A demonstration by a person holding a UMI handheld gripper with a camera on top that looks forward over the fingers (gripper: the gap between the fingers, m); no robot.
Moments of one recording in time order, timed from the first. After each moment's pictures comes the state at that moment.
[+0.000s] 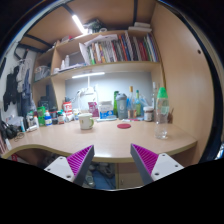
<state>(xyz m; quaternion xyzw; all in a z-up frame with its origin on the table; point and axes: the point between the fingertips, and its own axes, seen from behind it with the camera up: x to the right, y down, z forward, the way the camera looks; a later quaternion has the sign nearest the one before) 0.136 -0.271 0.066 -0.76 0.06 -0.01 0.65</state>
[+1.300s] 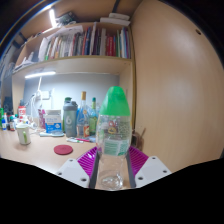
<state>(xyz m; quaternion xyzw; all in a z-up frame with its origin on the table) 0.404 -0.094 0.090 -0.71 0.13 -0.15 0.67</state>
